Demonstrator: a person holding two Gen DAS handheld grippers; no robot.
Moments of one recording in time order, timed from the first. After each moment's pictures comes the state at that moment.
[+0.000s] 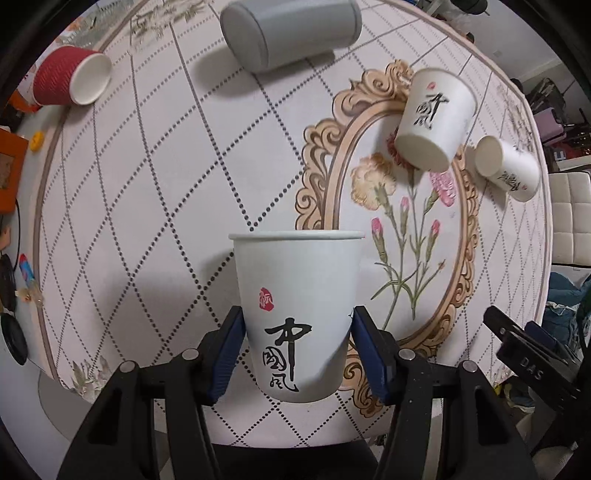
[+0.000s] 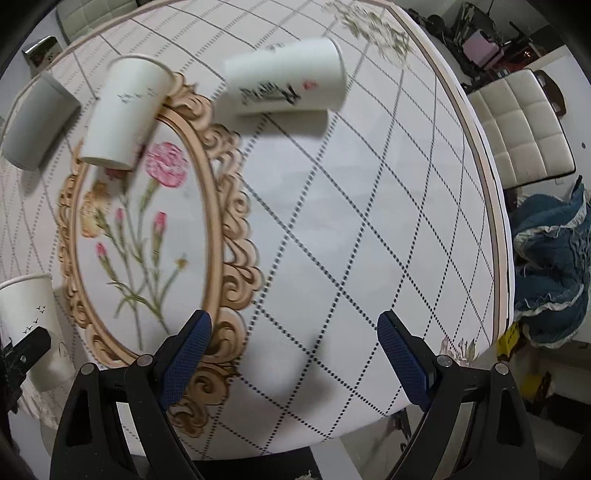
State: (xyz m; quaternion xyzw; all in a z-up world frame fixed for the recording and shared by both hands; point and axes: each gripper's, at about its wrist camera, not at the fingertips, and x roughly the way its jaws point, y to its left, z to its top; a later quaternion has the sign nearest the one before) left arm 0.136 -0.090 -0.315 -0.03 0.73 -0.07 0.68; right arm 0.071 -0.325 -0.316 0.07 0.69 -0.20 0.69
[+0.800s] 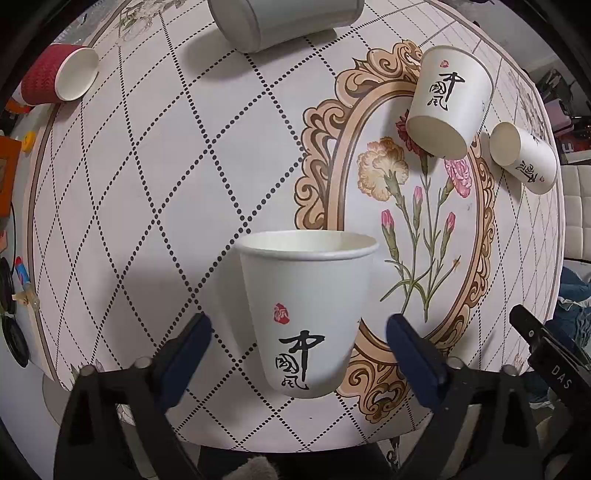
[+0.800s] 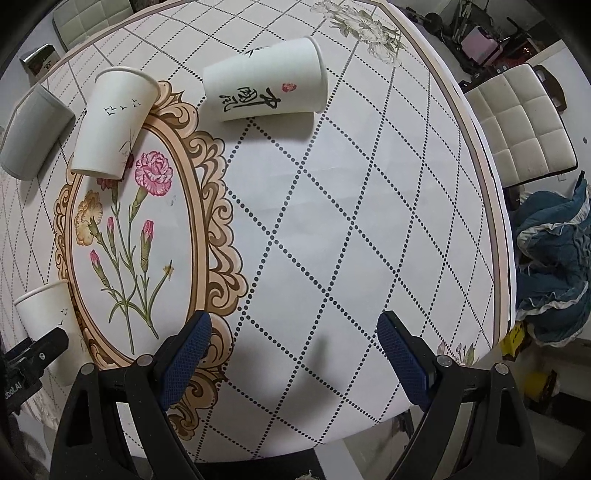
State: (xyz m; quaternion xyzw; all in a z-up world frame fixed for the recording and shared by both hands) left arm 0.142 -0.097 -0.342 -0.01 0.74 -0.06 0.67; right arm 0.071 -0.337 -0.310 0.08 0.68 -0.19 0.70
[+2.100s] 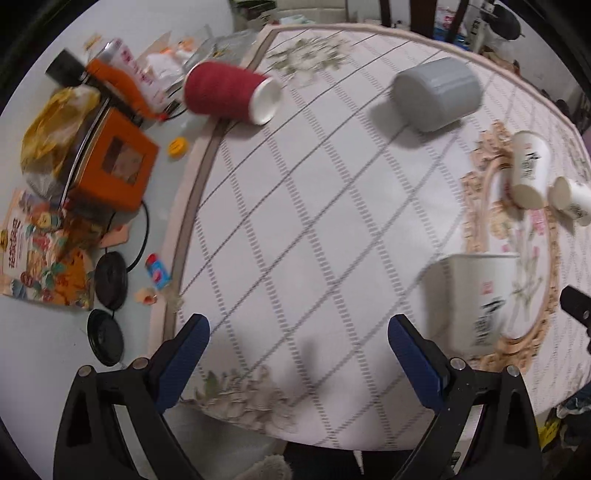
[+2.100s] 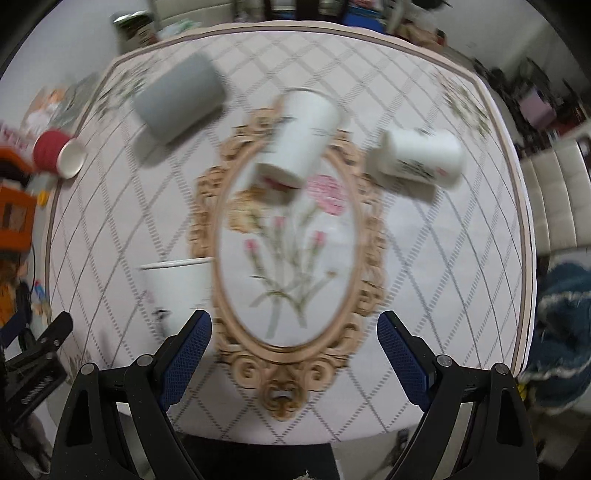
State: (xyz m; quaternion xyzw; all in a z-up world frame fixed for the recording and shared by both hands) left arm 0.098 0.021 -0.280 0.06 0.65 0.05 0.76; right arm 0.101 -0.192 -0.261 0.01 0.67 -0.06 0.74
